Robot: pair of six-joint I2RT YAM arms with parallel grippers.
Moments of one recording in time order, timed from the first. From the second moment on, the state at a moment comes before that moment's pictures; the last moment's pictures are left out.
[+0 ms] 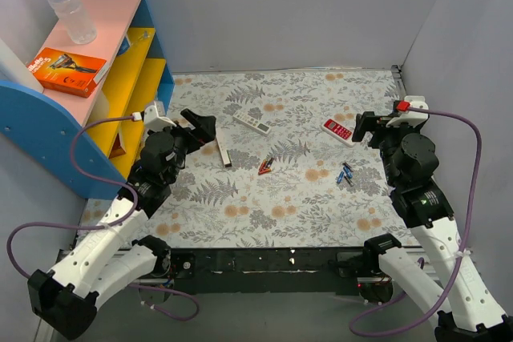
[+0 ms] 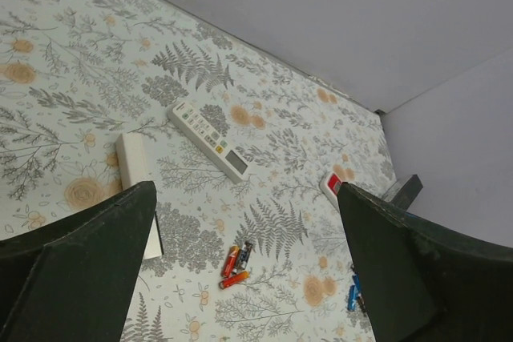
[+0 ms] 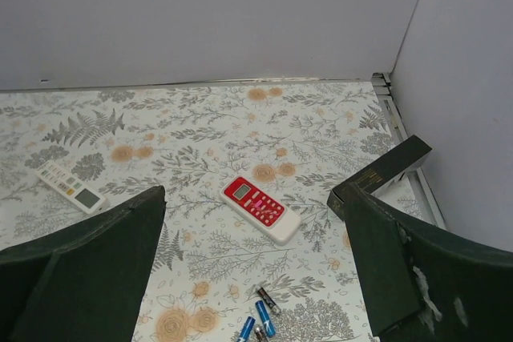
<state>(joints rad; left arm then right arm) -0.51 0.82 0.74 -0.02 -0.34 -0.71 0.36 0.65 0.84 -0.21 0.34 0.03</state>
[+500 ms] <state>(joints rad) -0.51 1.23 0.80 -0.12 -0.35 -0.77 0.36 0.68 0.83 -0.18 0.21 0.08</state>
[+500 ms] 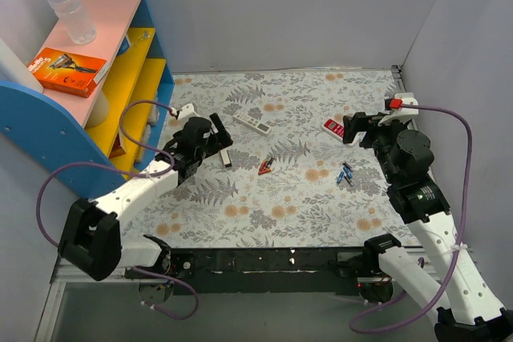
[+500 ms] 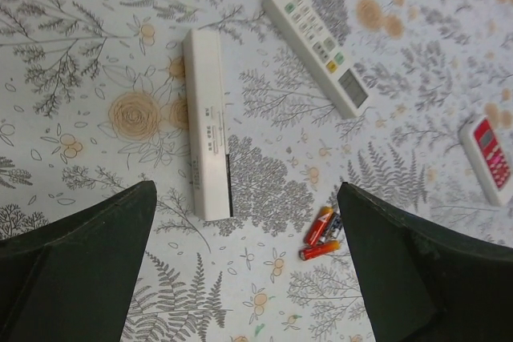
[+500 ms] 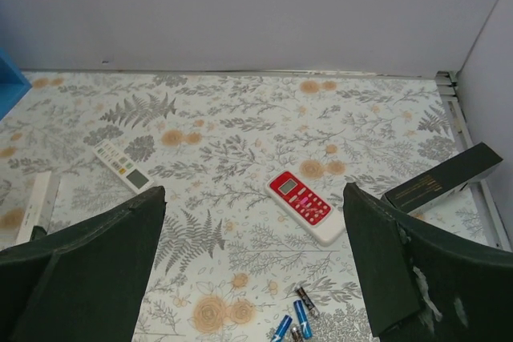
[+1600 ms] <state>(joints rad) -0.51 1.85 1.16 -0.35 -0.31 -0.69 0.36 0.66 0.76 -0.30 -0.04 0.18</state>
